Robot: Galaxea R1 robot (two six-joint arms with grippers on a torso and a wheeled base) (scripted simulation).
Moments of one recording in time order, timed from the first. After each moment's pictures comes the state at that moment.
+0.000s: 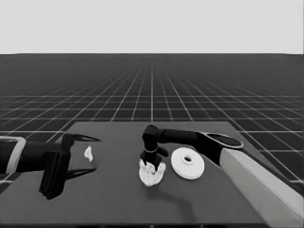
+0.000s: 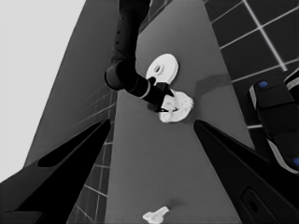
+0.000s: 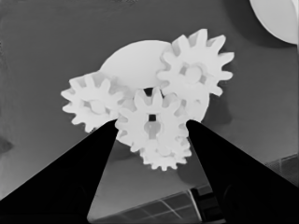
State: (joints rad) left arm -0.34 1.75 -0.42 0.31 0.68 0.35; right arm -0.11 3.10 -1.79 -0.28 -1.50 1.85
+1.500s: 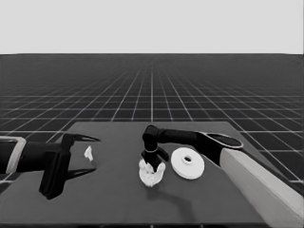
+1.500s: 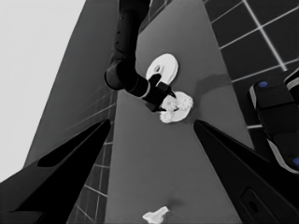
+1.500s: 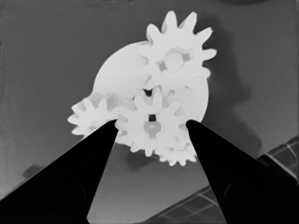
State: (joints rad) left arm -0.34 1.75 -0.42 0.31 0.68 0.35; right arm -0.11 3.10 -1.79 -0.28 -1.50 2.17
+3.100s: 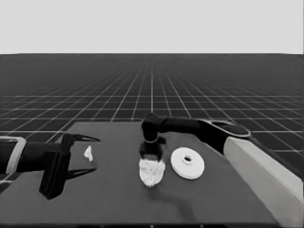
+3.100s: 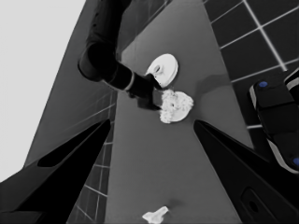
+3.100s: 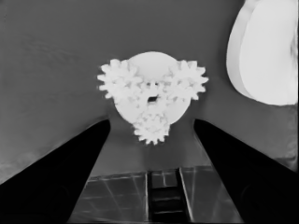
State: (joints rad) left arm -0.34 1.75 -0.42 0.31 0.68 0.35; right arm 0.01 3.09 -1.72 -0.18 -1.54 1.50
